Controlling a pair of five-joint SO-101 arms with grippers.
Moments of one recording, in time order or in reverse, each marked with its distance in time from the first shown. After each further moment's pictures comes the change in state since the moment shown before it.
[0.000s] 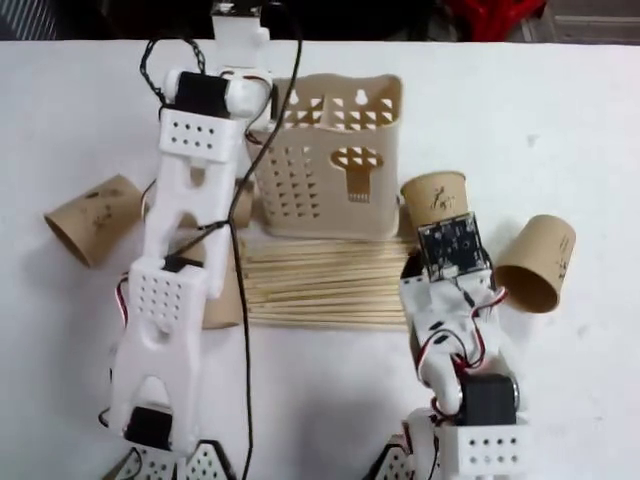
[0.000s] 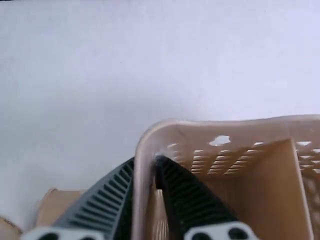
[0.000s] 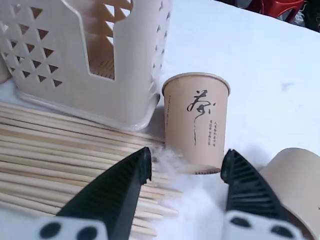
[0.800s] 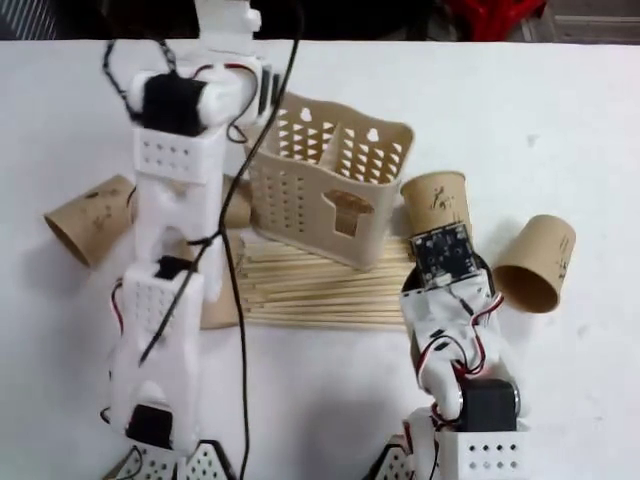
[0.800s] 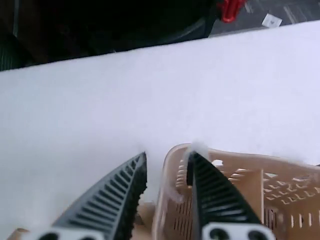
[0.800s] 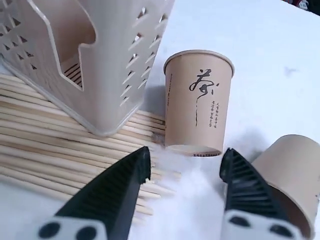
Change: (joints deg) left arm 0.4 -10.5 -15.1 8.2 -5.0; right arm 0.3 -1.6 0.4 5.2 5.1
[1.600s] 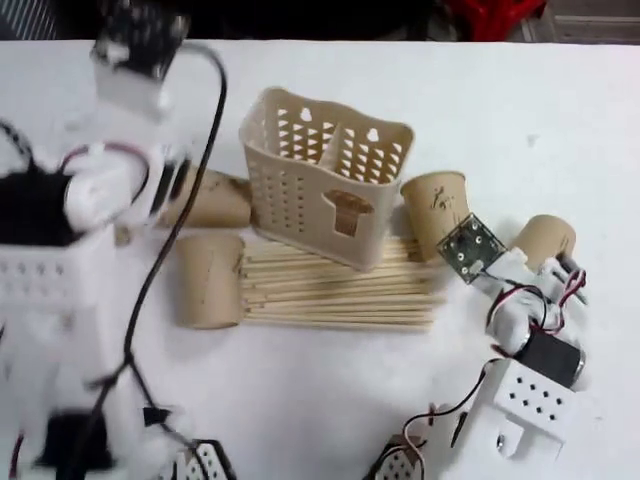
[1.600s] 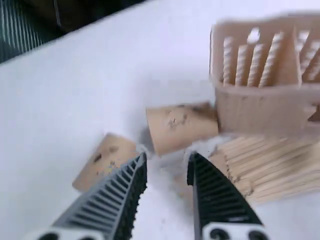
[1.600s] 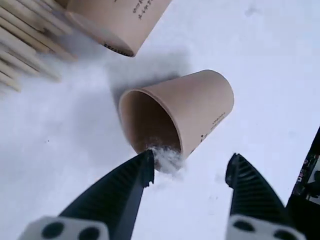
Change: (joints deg) left arm -11.3 -65.0 78.7 -3.3 -21.9; right arm 30.2 25.5 -11.3 -5.1 50.9
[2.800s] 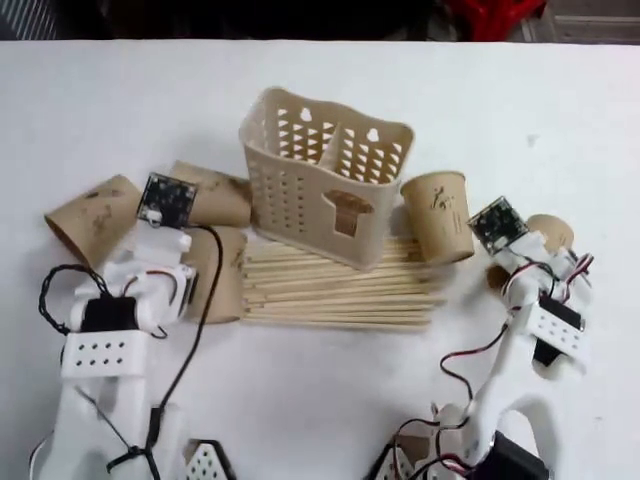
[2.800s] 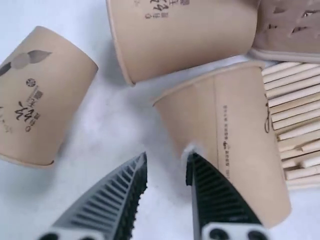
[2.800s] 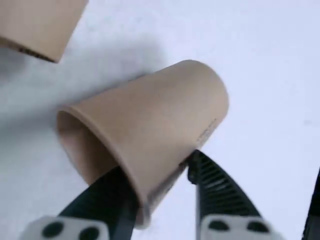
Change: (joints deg) left arm -5.3 -27.5 81.5 -47.2 1.7; right arm 4.0 35.5 1.5 -36.6 -5.1
